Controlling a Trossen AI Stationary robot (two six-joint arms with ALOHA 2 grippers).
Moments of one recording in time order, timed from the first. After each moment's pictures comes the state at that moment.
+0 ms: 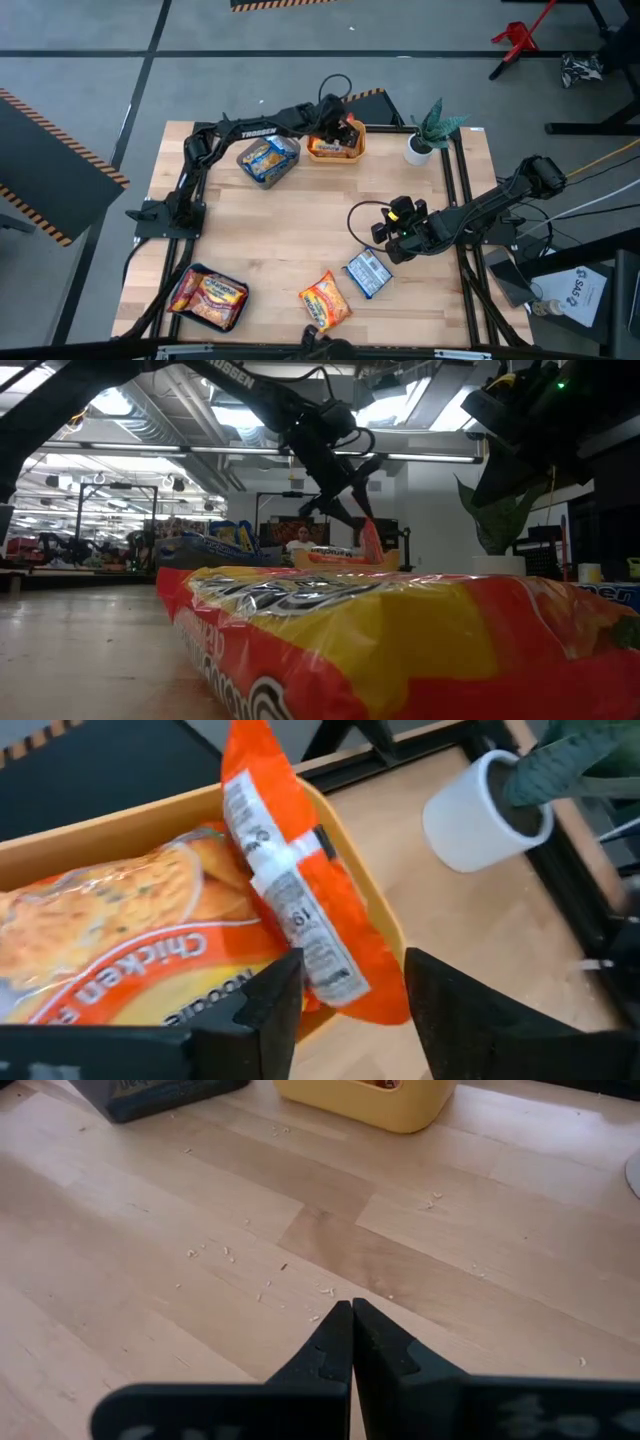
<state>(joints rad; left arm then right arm) 0.48 2.10 1.77 -0.41 0.01 -0.65 0.44 1.39 0.84 -0.73 0.81 1.41</state>
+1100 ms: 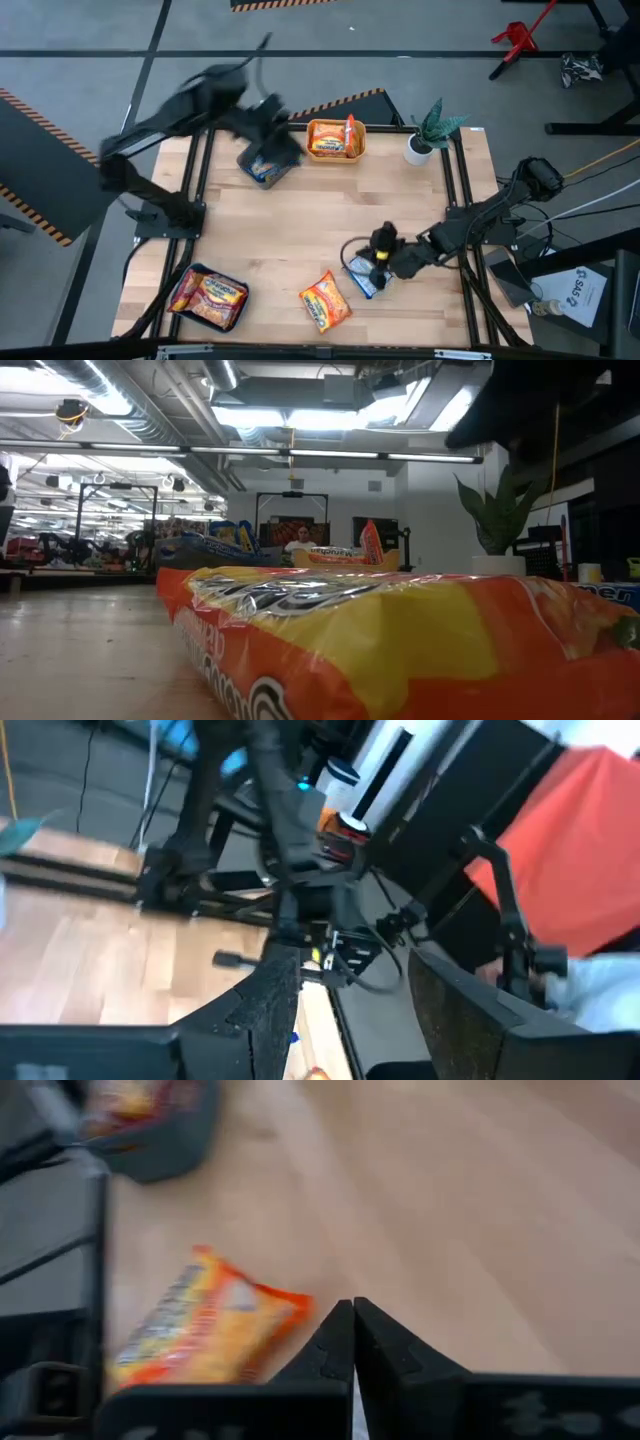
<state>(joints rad) 0.34 1.39 1.77 -0.64 0.72 -0.32 0.55 1.43 0.84 -0.14 0.48 0.81</state>
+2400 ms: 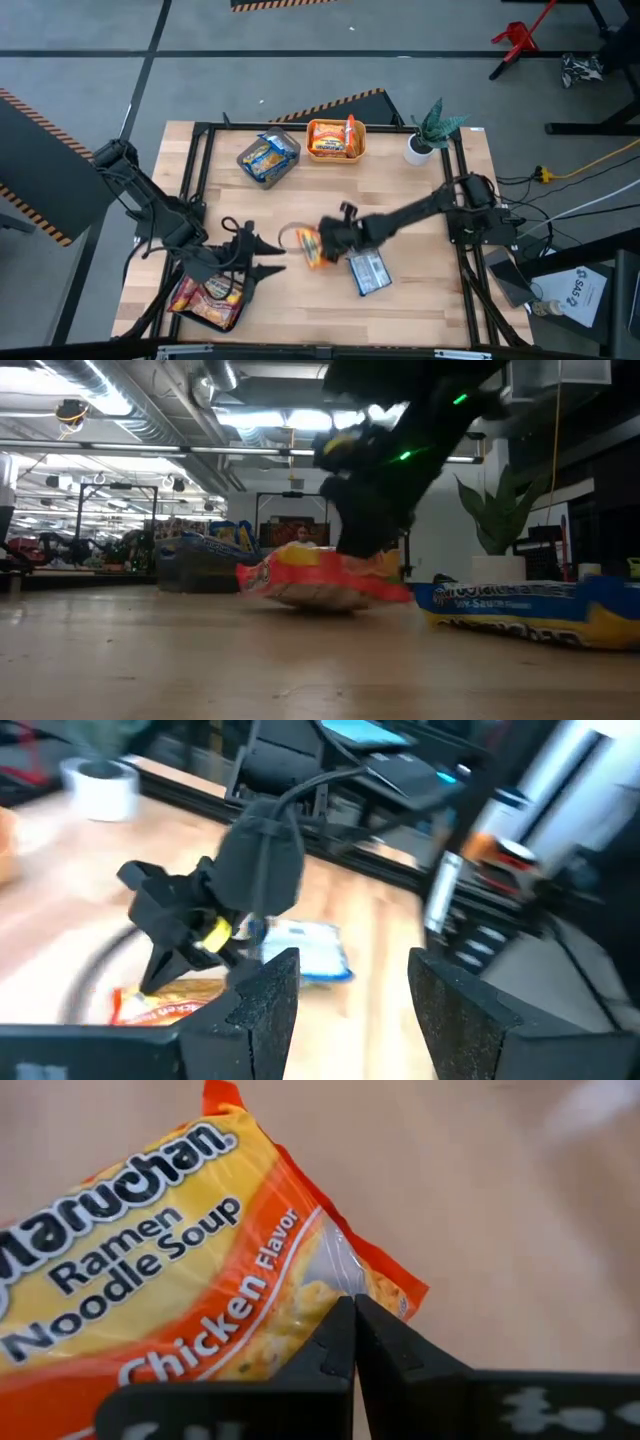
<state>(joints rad) -0.74 1.24 0.91 -0.02 -0.78 -0.61 0.23 1.98 1.23 -0.31 0.43 0.45</state>
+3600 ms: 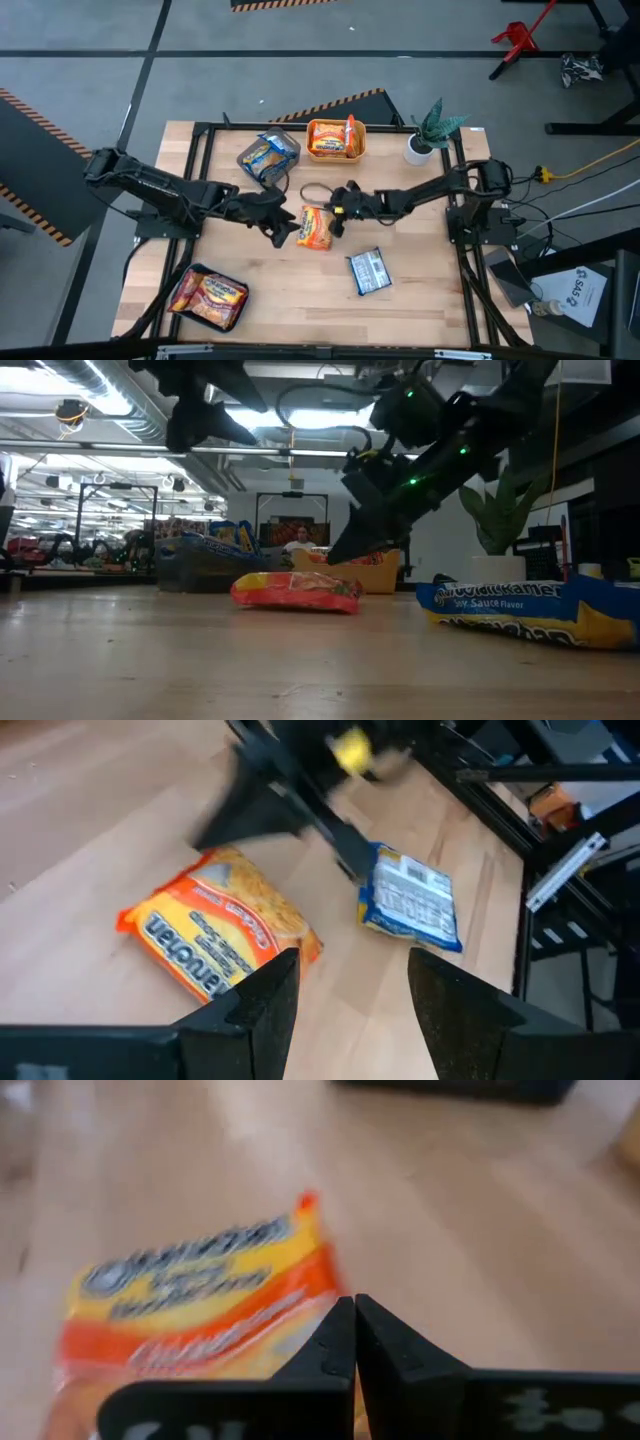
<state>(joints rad) -0.21 1.22 0.84 -0.23 -0.23 -0.83 0.01 1.83 0.85 0.33 0.22 0.33</state>
